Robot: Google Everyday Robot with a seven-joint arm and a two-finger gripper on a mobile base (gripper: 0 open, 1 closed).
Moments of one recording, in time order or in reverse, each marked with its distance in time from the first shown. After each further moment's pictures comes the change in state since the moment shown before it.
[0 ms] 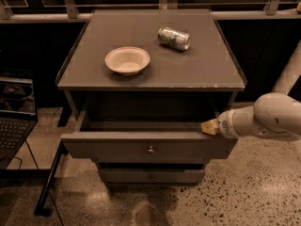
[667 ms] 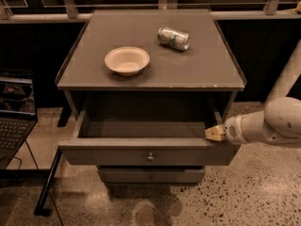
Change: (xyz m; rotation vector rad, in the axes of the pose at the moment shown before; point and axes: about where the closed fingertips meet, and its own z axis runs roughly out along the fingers) arm 0.025 0.003 -0.018 -0.045 0.031 0.054
